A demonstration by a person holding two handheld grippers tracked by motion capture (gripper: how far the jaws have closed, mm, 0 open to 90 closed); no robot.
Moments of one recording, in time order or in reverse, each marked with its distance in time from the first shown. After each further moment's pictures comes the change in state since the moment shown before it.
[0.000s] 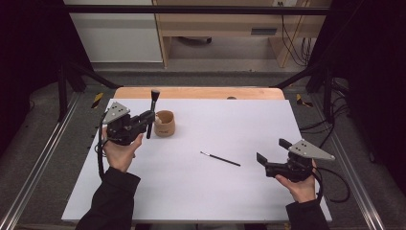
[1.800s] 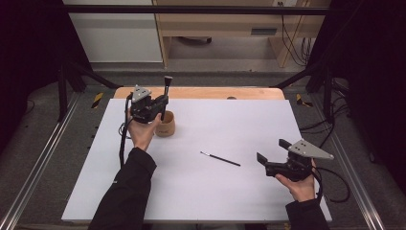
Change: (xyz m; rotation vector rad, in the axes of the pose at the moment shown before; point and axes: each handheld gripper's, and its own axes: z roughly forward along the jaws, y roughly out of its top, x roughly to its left) left arm 0.025 0.001 0.096 0.008 0.079 -0.014; right arm -0.004 -0.004 0.004 0.012 -0.001 0.009
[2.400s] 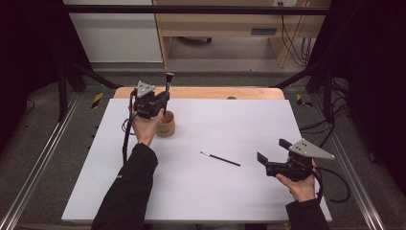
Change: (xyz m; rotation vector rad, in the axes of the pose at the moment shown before) left arm 0.002 0.004 0.020 0.016 0.042 0.018; right arm 0.000 0.001 -0.001 -0.006 0.003 0.010
